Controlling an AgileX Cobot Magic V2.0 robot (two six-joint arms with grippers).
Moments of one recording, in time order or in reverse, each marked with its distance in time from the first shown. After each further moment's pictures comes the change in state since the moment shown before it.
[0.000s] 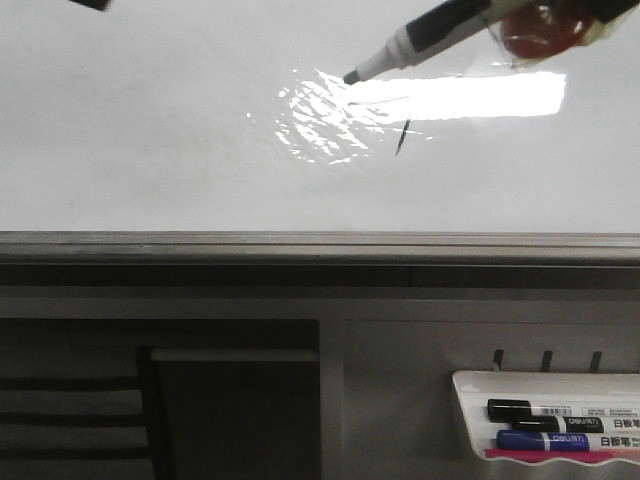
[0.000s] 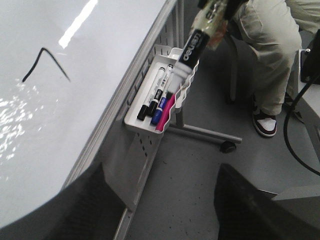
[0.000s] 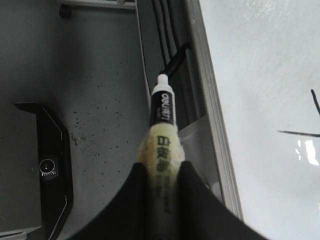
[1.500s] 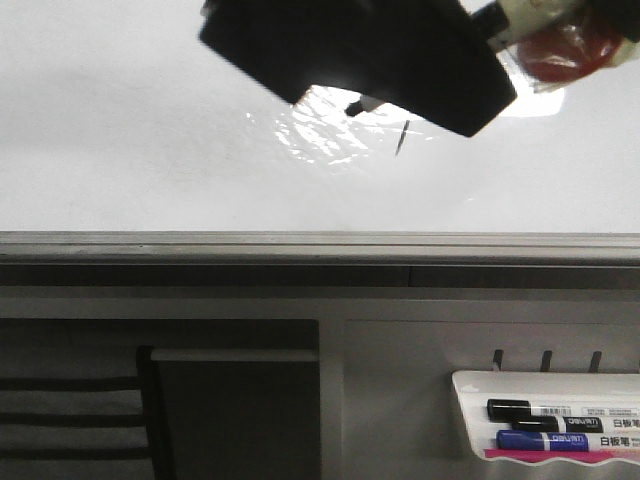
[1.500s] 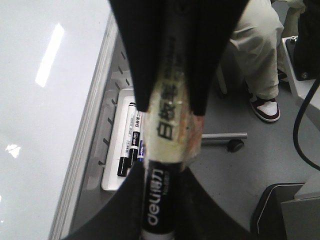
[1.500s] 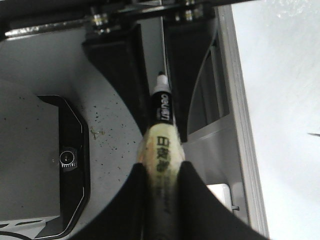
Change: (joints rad) left arm -0.388 0.333 -0.110 0.030 -0.338 0.101; right arm 0.006 0.000 0.000 0.027 0.070 -0.021
